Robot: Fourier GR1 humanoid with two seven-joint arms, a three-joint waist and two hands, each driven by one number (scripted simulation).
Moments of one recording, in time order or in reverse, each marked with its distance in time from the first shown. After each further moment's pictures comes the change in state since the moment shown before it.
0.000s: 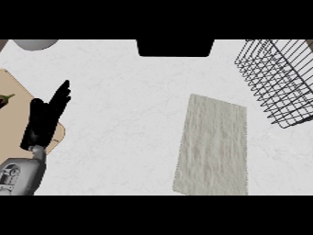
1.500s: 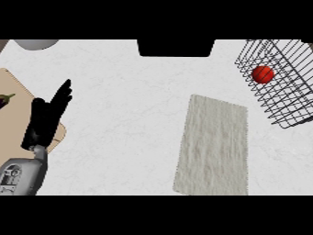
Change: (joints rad) left arm 0.002 -0.033 0.024 -0.030 -0.042 -0.024 0.023; right arm 0.131 0.024 -0.265 0.431 -0.137 -0.367 -0.428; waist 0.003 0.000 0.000
